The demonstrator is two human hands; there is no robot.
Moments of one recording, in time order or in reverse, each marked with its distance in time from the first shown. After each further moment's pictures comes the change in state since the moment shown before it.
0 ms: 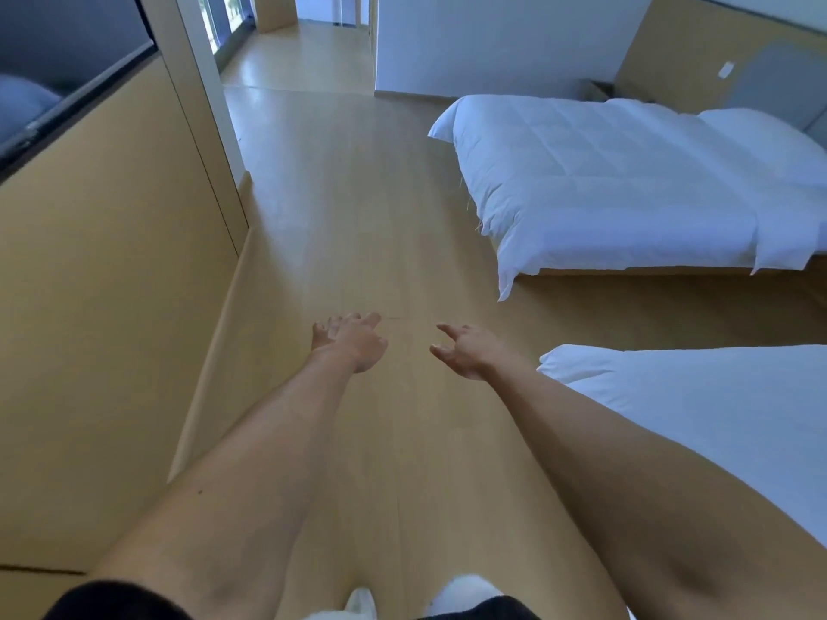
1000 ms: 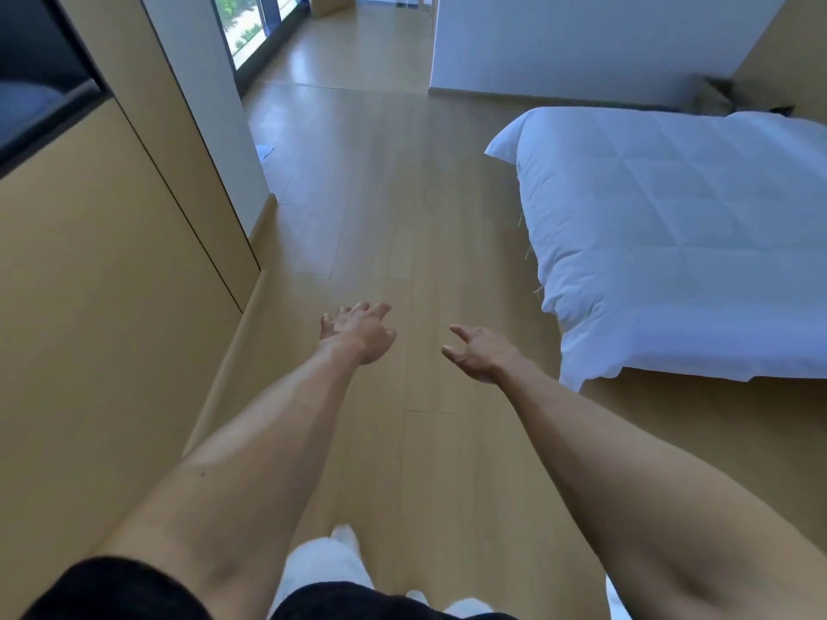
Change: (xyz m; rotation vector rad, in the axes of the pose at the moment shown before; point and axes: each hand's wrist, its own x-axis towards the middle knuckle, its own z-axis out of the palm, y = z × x) left_hand 0.500 0.020 -0.175 -0.072 -0.015 -0.106; right_hand 0.516 0.022 -0.208 -0.011 -0.083 -0.084
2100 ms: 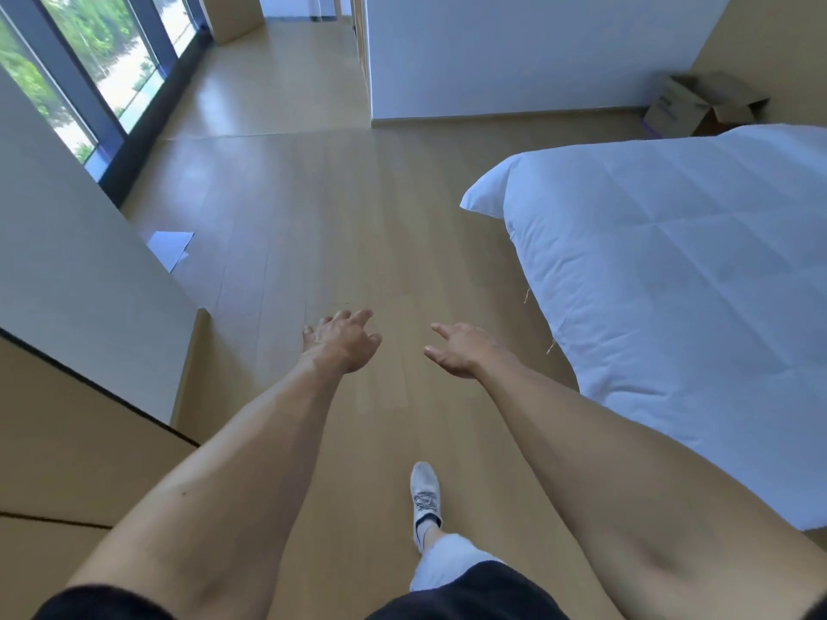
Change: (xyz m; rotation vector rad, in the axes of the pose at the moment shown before) left_hand 0.616 -0.012 -0.252 0.085 -0.017 0.105; right_hand 0.554 -0.072 -0.300 0.050 0.013 0.141
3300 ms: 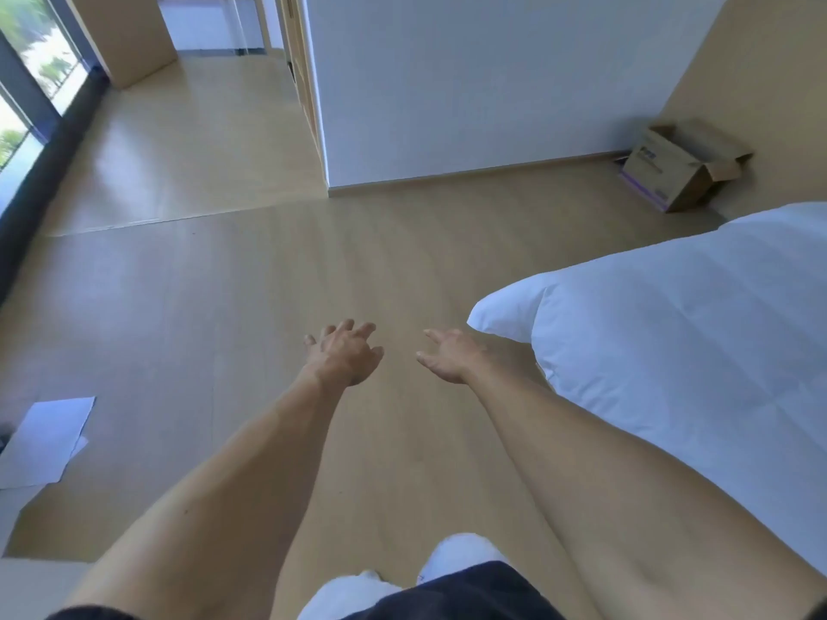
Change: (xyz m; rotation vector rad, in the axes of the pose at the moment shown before) left_hand 0.673 -0.015 -0.298 0.087 -0.010 0.189; right_hand 0.613 -0.102 -0.355 0.072 0.089 0.153
